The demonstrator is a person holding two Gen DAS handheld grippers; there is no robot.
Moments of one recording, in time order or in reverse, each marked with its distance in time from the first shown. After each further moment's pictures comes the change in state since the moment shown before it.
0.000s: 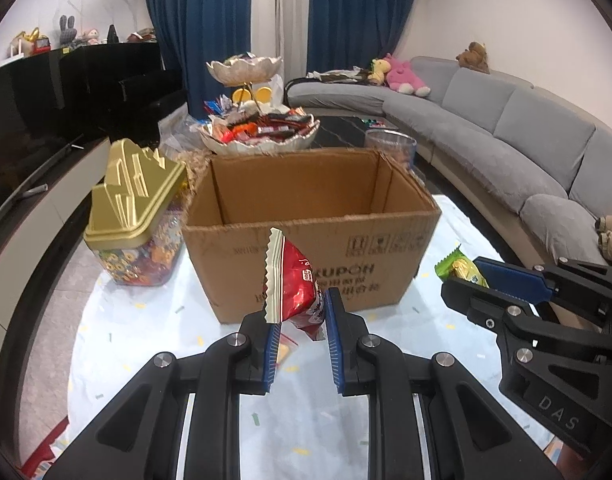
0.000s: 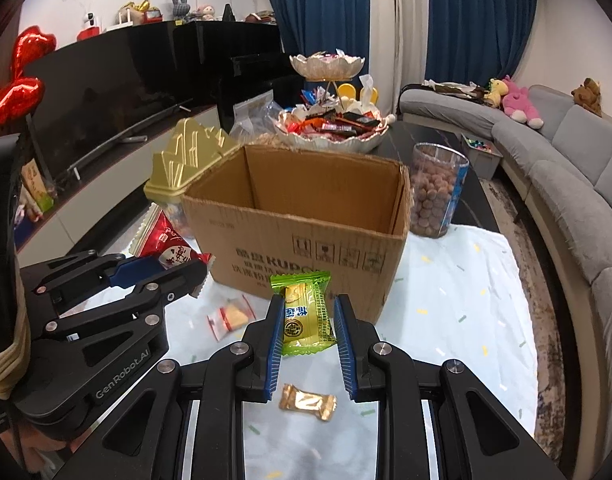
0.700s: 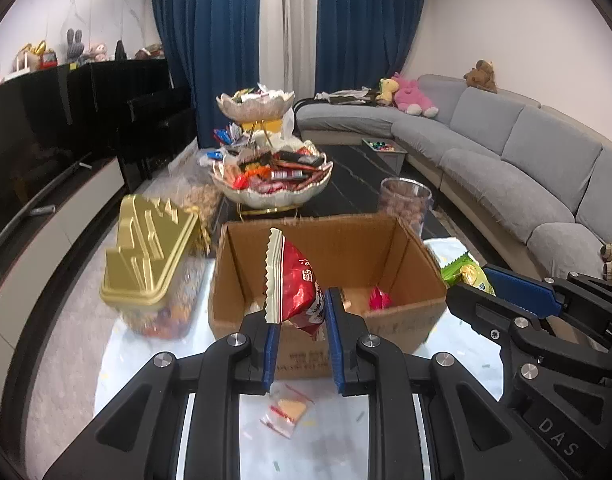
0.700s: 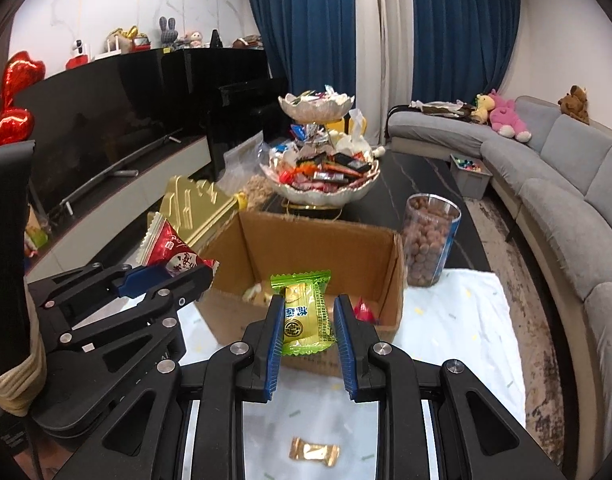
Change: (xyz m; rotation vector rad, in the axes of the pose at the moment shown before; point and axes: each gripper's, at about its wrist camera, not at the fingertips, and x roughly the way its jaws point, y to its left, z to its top) left arm -0.002 0.014 0.071 0.000 -0.061 0.024; right arm -0.010 0.005 0.065 0.037 -0.082 -0.035
